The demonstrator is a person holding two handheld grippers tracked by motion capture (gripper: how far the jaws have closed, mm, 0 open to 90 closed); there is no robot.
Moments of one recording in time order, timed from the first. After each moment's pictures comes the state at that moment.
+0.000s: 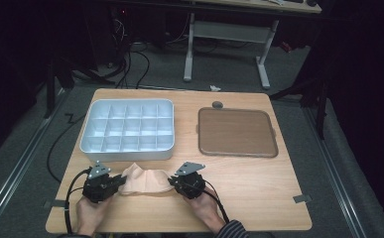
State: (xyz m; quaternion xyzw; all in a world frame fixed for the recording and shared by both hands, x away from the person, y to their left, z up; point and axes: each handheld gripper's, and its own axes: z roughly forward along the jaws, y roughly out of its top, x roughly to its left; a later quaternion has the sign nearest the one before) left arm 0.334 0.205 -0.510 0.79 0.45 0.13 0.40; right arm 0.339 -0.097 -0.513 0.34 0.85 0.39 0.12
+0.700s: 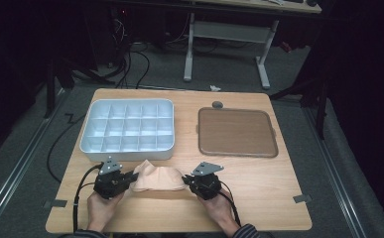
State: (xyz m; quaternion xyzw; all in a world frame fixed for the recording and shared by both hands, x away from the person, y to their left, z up) left arm 0.340 0.175 -0.499 0.80 0.42 0.11 0.42; right arm 0.329 -0.137 -0.501 0.35 0.84 0.39 0.14
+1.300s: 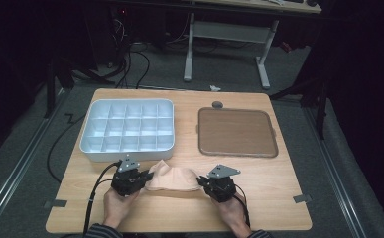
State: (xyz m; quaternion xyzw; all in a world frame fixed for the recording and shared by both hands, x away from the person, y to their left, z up) left arm 0.349 0.131 -0.502 0.81 0.40 0.10 0.42; right arm 0.319 -0.176 -0.505 0.39 0.82 0.39 0.16
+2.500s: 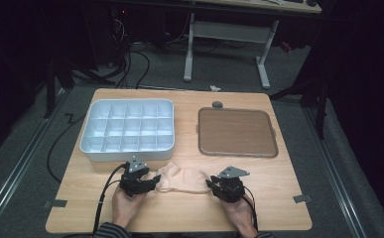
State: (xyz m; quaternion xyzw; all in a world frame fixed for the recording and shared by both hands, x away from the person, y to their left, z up) left arm 0.357 0.117 -0.529 0.80 0.43 0.13 0.39; right arm 0.322 -0.208 -0.528 0.43 0.81 0.36 0.16
